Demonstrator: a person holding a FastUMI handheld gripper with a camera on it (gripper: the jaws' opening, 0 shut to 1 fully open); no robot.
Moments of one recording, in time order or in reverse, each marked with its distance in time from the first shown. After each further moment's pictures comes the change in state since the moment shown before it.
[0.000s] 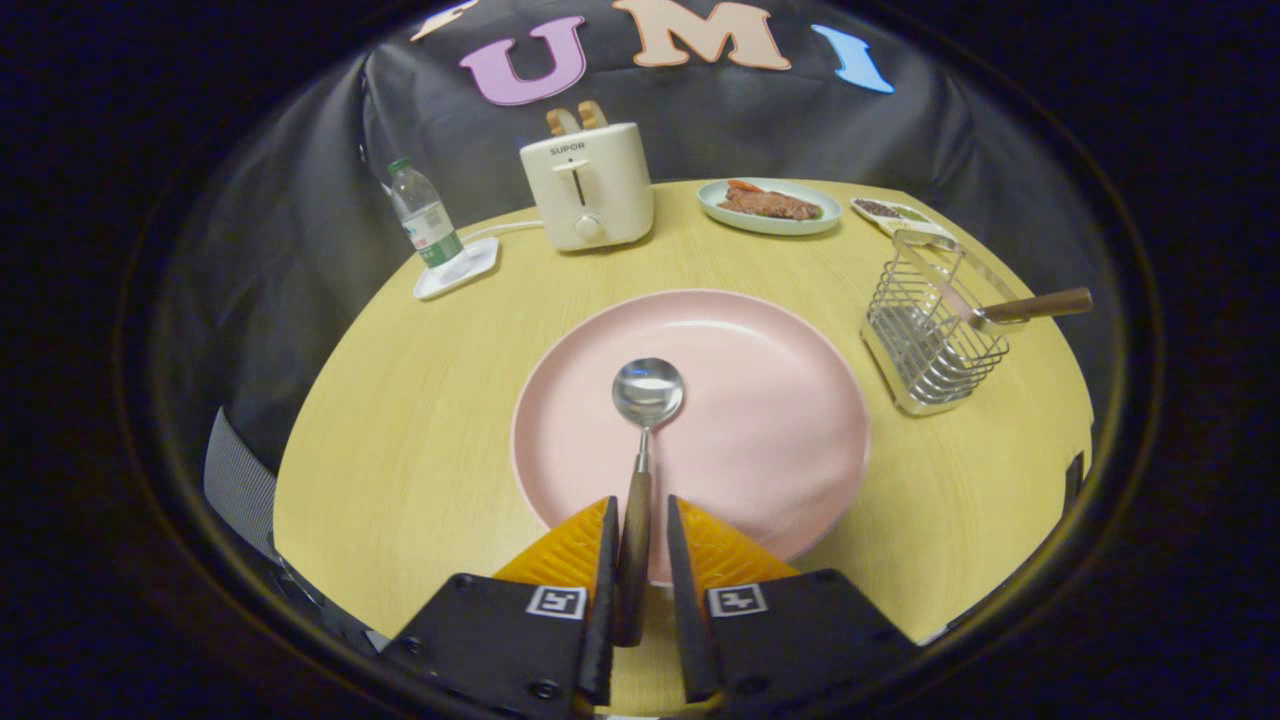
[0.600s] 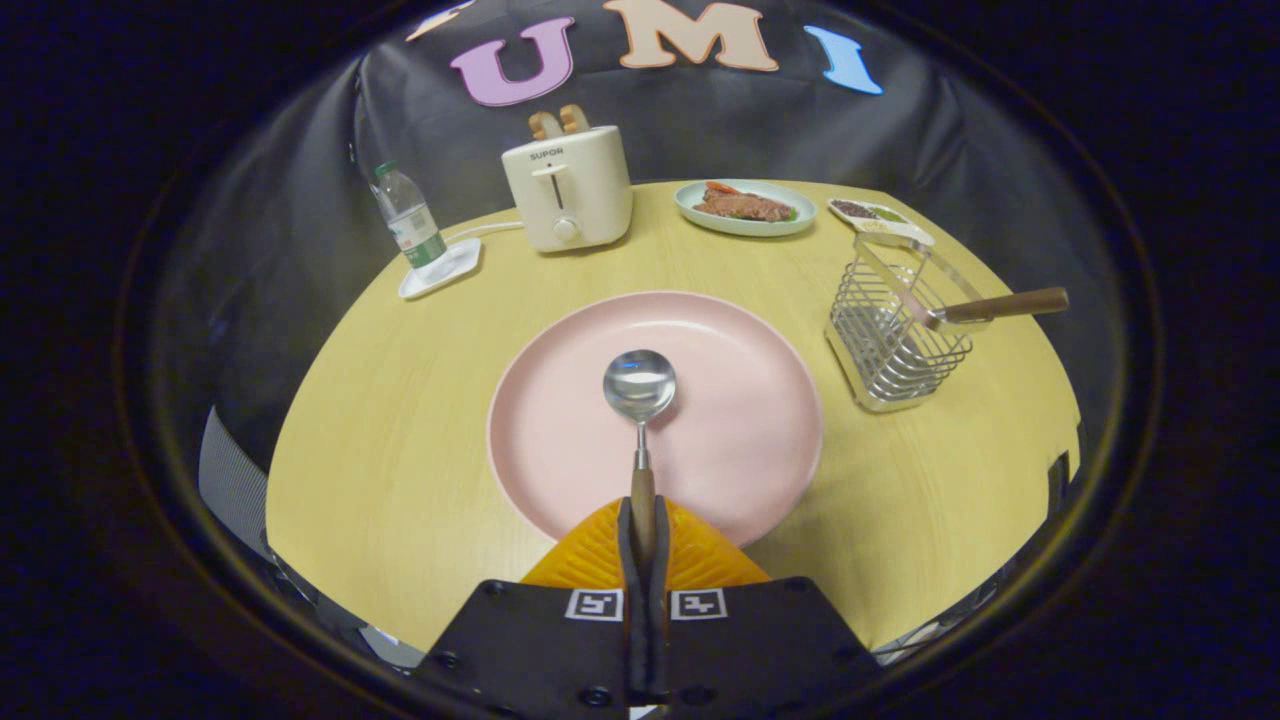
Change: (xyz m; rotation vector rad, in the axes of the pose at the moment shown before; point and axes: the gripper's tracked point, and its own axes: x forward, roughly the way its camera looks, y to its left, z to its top) arm -0.027 -0.020 0.004 0.024 -0.018 -0.025
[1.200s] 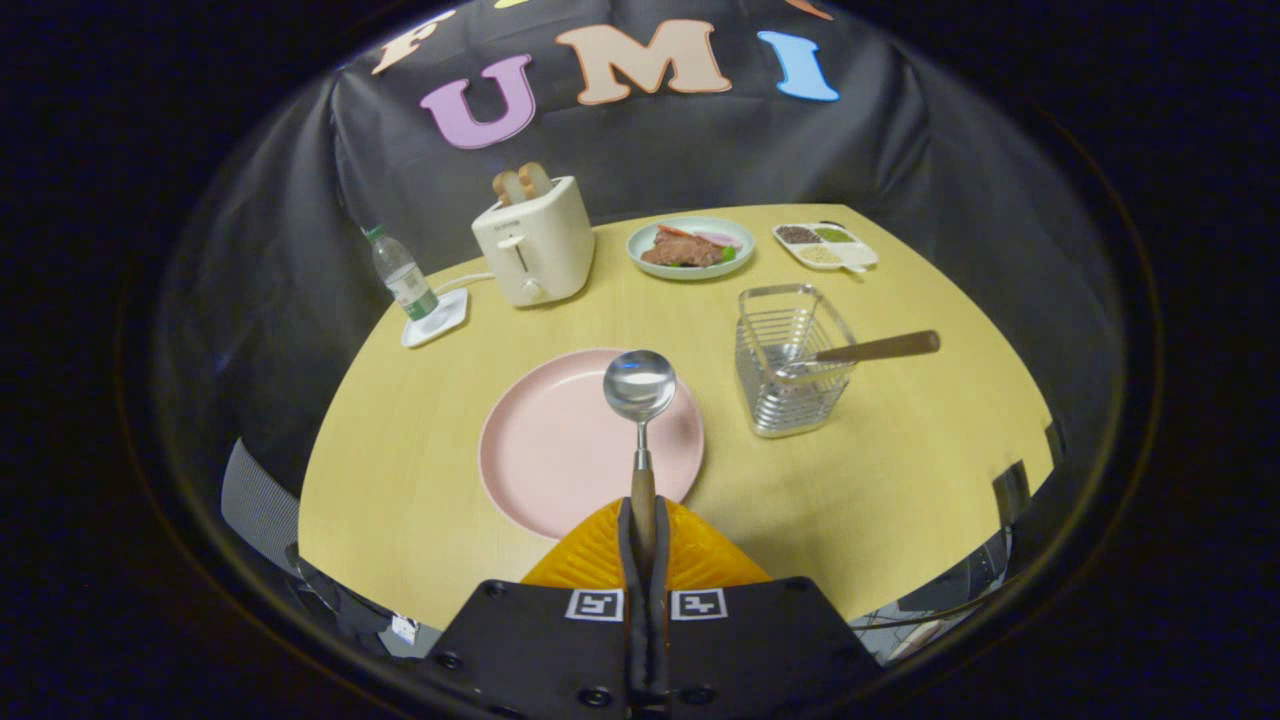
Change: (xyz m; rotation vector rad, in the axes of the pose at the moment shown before) arm -0.072 -0.068 0.051 0.040 -0.056 -0.022
